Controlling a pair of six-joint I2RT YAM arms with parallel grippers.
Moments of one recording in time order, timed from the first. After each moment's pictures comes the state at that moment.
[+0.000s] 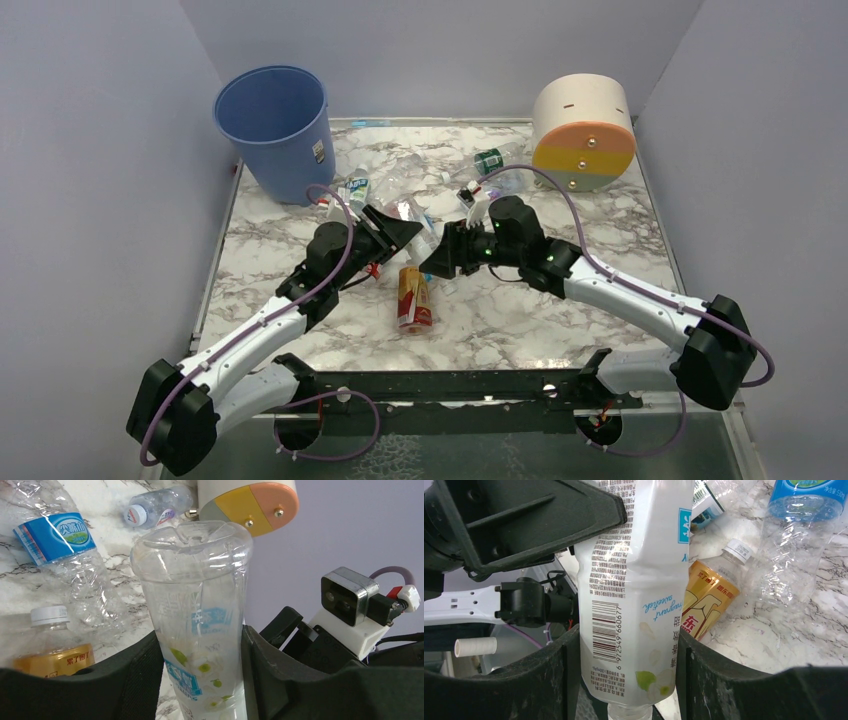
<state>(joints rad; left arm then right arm) -0.60 0.96 0.55 0.22 0.06 -1.11 0.81 1.28 0.90 -0.07 -0.34 0.59</state>
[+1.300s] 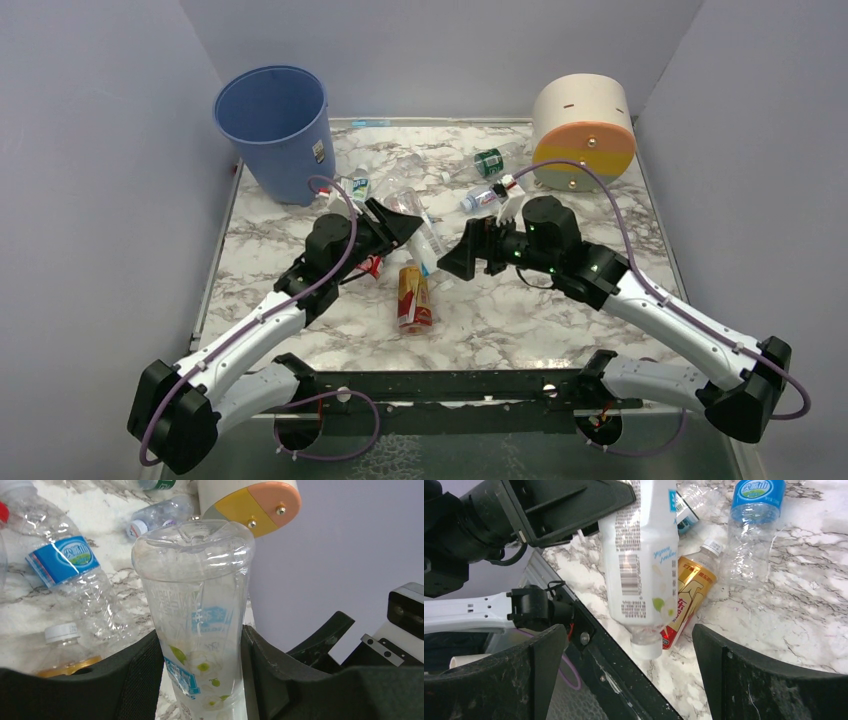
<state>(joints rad) -0.59 0.97 0.59 0.17 0.05 -1.01 0.82 1.08 0.96 -0.30 -0.21 0.57</state>
